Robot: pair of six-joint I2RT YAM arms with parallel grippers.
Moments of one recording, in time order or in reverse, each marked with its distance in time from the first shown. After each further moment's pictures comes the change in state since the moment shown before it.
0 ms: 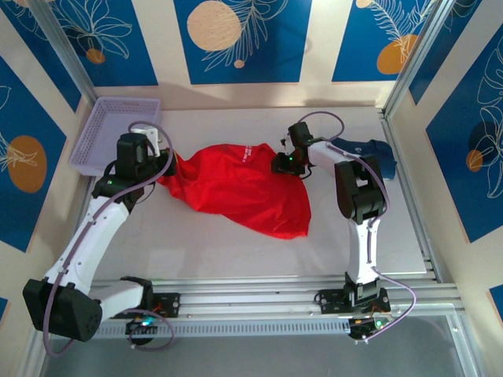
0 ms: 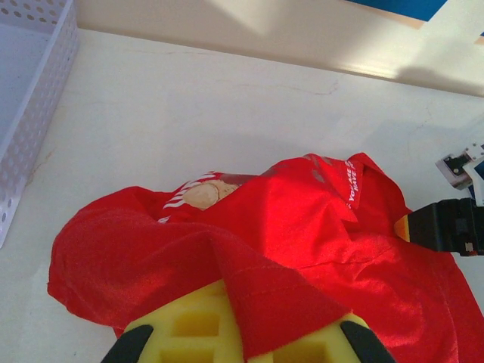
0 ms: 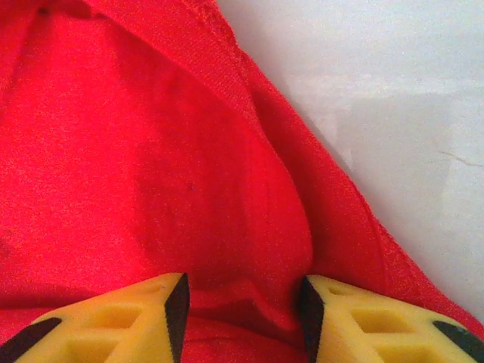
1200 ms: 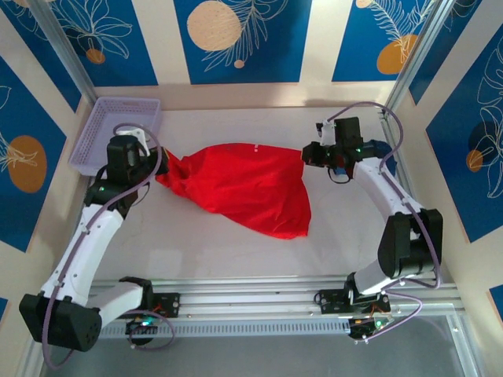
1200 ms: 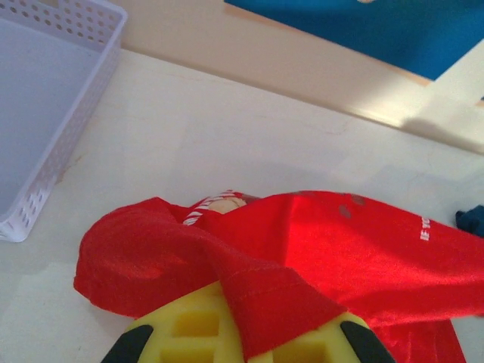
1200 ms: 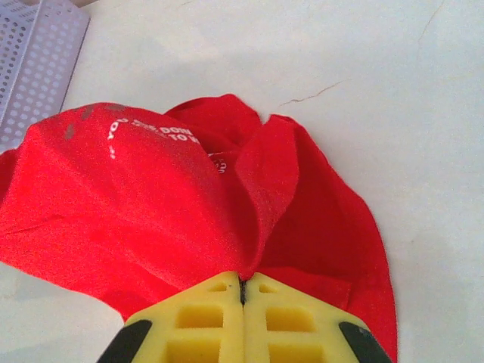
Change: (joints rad) left arm 0.043 -0.072 -0.010 0.004 -0.046 -0.108; right arm -0.149 -0.626 -0.326 0.040 -0.122 -0.011
